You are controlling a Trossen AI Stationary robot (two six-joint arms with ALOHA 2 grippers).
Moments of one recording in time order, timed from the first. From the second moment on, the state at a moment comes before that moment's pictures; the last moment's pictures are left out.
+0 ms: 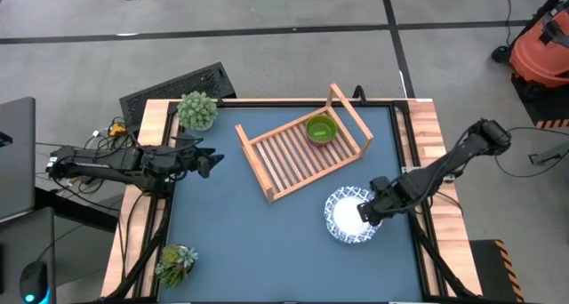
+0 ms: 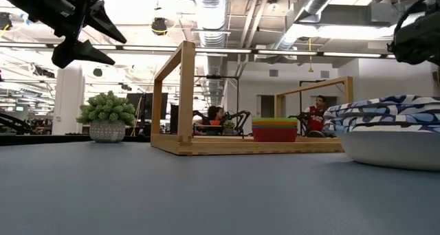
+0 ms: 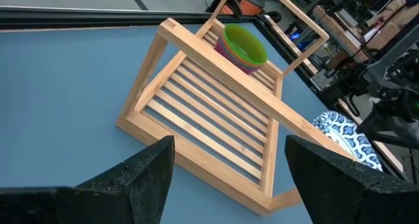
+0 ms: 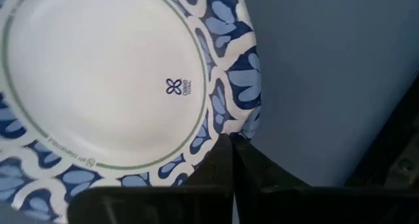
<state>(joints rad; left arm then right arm) -0.06 0.48 0.49 -0.41 -0.52 -0.86 0.52 1.20 0.78 -1.06 -0.01 1.80</state>
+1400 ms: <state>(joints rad) -0.06 0.48 0.49 -0.41 -0.52 -0.85 -0.30 1.48 1.16 -0.61 0.00 0.83</state>
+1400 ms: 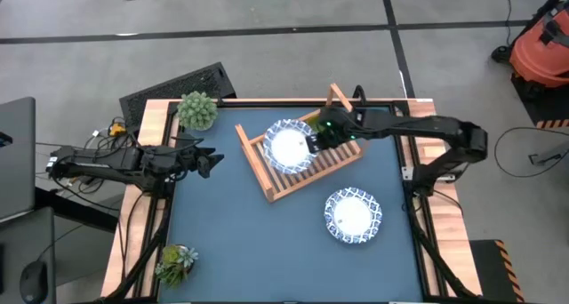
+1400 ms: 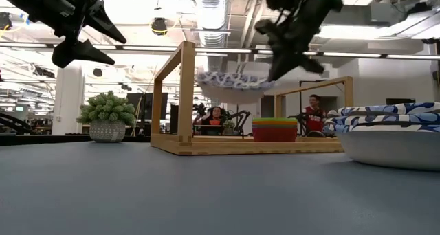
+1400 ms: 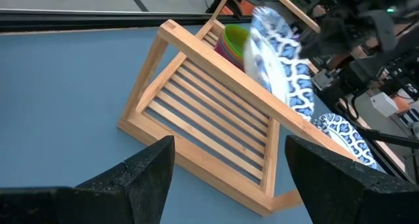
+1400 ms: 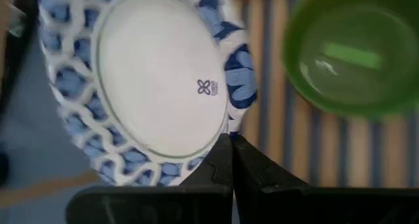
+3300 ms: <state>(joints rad) -0.06 0.48 0.49 -0.41 -0.51 -0.84 -0.23 1.45 1.16 -0.80 0.01 0.80</state>
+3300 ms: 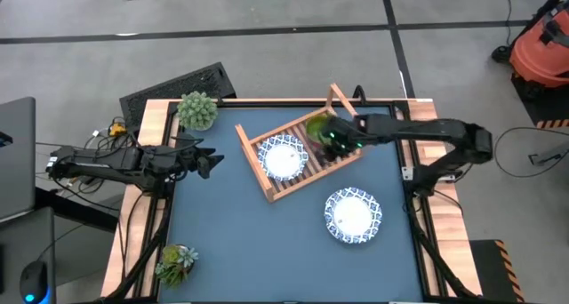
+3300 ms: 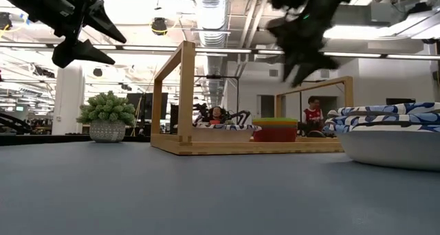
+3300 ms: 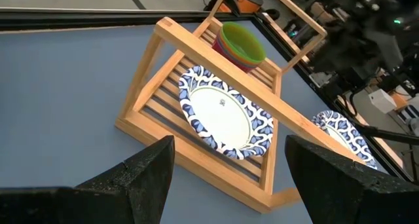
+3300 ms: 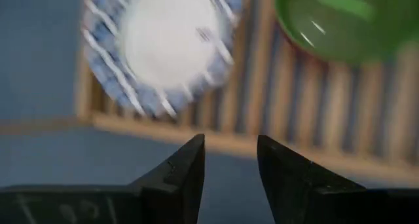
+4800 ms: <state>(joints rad) -0.06 0.48 0.49 -0.41 -0.43 -0.83 0.68 1.56 1.06 -1.18 -0.02 2.20</state>
